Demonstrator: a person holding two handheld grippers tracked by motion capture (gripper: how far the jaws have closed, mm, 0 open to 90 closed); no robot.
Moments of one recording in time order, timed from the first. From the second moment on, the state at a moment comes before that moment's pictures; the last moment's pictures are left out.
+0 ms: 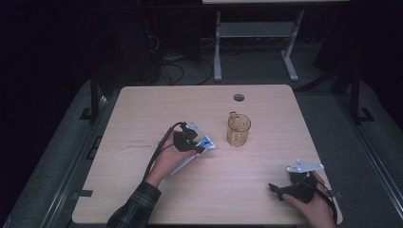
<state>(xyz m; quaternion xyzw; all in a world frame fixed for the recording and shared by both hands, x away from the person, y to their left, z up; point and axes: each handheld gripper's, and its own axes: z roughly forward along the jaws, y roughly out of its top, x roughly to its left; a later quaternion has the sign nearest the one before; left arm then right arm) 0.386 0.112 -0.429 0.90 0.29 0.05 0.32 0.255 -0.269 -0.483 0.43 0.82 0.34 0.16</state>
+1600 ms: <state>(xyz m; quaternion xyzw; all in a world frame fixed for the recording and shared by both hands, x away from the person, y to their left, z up) 0.373 0.147 -0.357 0.82 0.24 0.07 0.52 0.255 -0.269 -0.483 0.43 0.82 0.34 0.16</state>
